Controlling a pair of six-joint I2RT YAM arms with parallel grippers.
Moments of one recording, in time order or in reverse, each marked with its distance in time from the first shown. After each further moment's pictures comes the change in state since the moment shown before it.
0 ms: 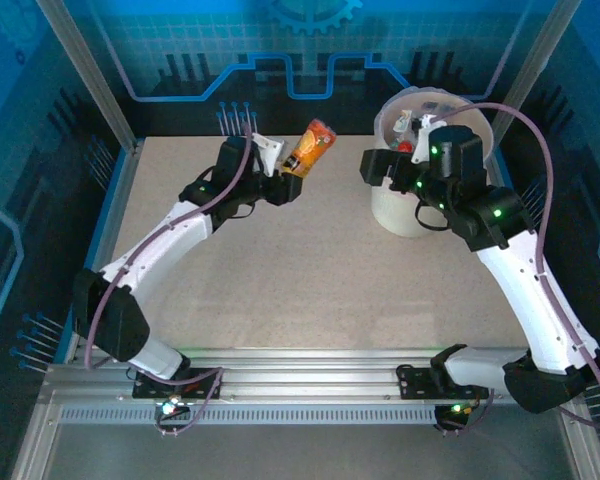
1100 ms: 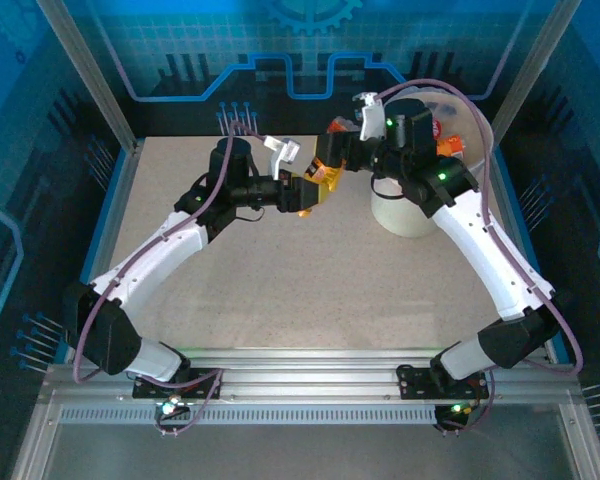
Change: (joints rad) left arm -0.032 -0.065 -0.065 0.227 0.519 -0.257; right arm 0.054 0.251 0.106 0.232 -0.304 -0.017
